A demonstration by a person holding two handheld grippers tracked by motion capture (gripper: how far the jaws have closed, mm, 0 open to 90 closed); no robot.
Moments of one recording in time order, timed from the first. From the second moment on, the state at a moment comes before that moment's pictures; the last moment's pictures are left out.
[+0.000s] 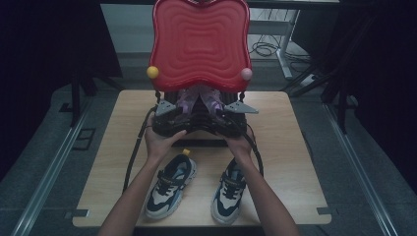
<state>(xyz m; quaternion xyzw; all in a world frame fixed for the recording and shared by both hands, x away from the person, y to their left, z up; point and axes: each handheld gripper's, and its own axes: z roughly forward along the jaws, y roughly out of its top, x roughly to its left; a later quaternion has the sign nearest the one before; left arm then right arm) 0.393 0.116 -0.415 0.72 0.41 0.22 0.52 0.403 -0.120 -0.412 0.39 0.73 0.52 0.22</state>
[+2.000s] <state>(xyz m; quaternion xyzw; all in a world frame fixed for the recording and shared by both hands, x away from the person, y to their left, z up) 0.288 0.171 -0.449 0.76 0.41 0.14 0.49 0.312 -0.211 -0.438 0.34 0.76 0.53 0.17</state>
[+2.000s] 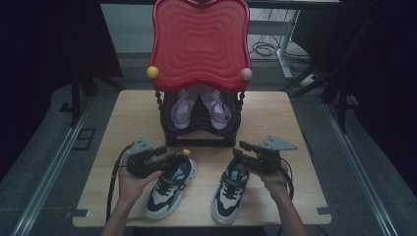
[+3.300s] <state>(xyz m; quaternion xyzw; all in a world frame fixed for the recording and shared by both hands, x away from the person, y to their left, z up) 0.253 0.181 -0.441 0.76 0.41 0.09 0.49 0.295 -0.249 -0.443 0.37 0.74 0.53 0.17</state>
